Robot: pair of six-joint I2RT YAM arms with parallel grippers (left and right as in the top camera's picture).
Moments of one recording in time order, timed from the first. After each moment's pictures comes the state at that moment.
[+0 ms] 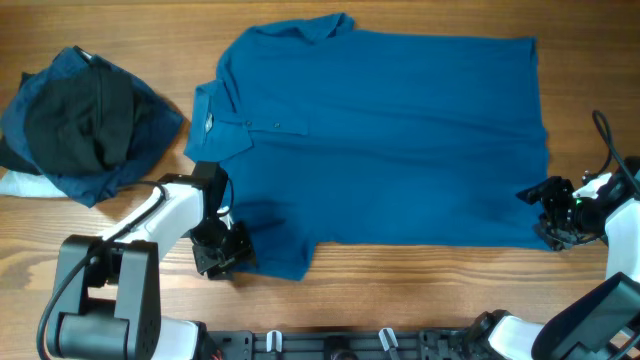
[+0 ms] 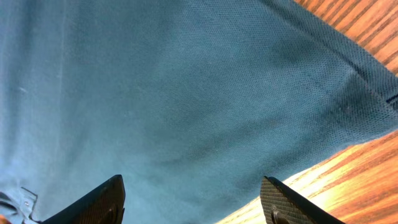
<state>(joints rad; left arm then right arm) -0.13 1.62 0.71 -0.97 0.33 -0.50 -0.68 1.45 0.88 -0.89 -0.38 0.33</state>
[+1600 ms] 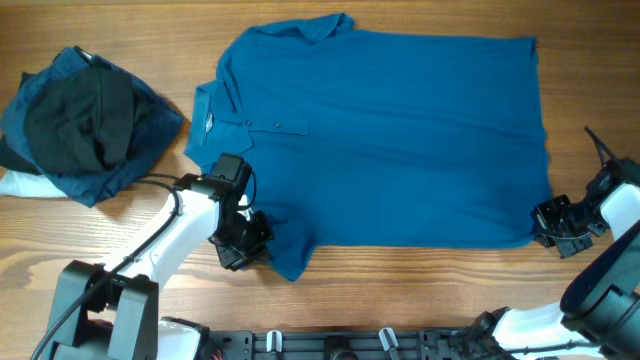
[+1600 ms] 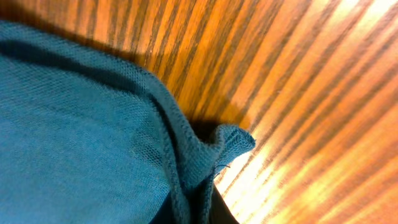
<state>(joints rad) -0.29 1.51 0.74 -0.93 0.44 -0.72 -0.68 1.67 0.88 -0.82 -0.07 0.49</state>
